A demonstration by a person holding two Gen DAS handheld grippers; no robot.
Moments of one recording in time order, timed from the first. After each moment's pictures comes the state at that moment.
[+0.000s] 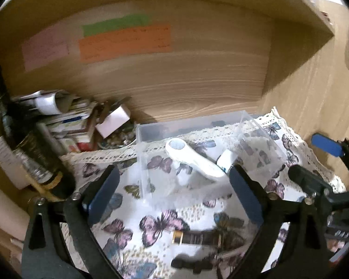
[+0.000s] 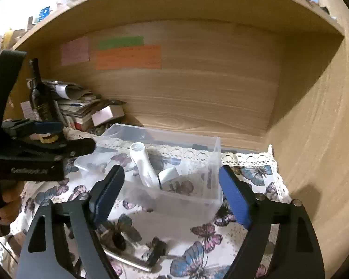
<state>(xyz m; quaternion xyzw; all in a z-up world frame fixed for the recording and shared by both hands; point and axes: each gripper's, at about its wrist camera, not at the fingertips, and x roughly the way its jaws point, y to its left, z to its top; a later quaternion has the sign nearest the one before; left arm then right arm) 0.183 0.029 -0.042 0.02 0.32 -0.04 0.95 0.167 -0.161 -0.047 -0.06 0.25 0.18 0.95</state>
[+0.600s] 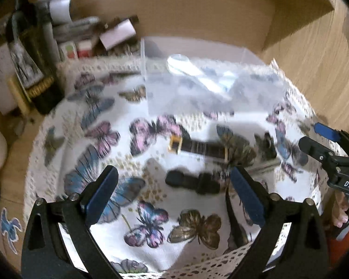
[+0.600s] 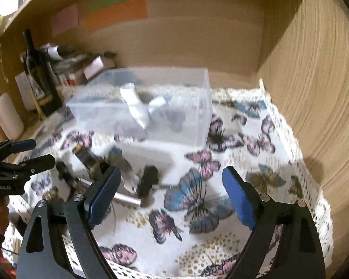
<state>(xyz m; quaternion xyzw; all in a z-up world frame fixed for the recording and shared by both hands) 0.131 0.043 -0.140 -0.04 0.43 -0.06 0.90 0.142 -0.192 -0.116 -0.05 0.37 0.16 0.91</state>
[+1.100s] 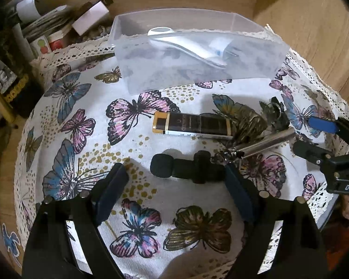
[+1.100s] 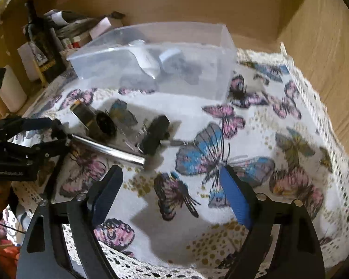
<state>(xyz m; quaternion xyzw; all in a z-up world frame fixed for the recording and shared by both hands) 0.143 0.024 -0.170 0.02 0.47 -0.09 0.88 0.141 -0.190 -0.163 -0.05 0.44 0.18 0.88</state>
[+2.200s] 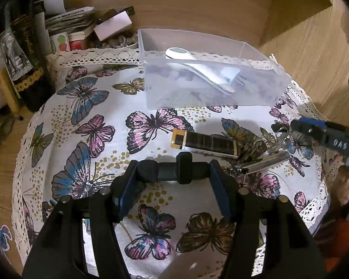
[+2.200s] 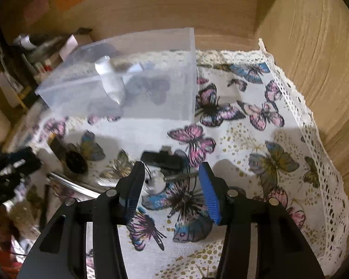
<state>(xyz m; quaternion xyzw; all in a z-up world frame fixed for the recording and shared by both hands) 0.136 0.055 -0.156 -0.04 0.42 -0.08 0.90 0.180 -0.210 -0.137 -0.01 0.44 0.14 0.89</state>
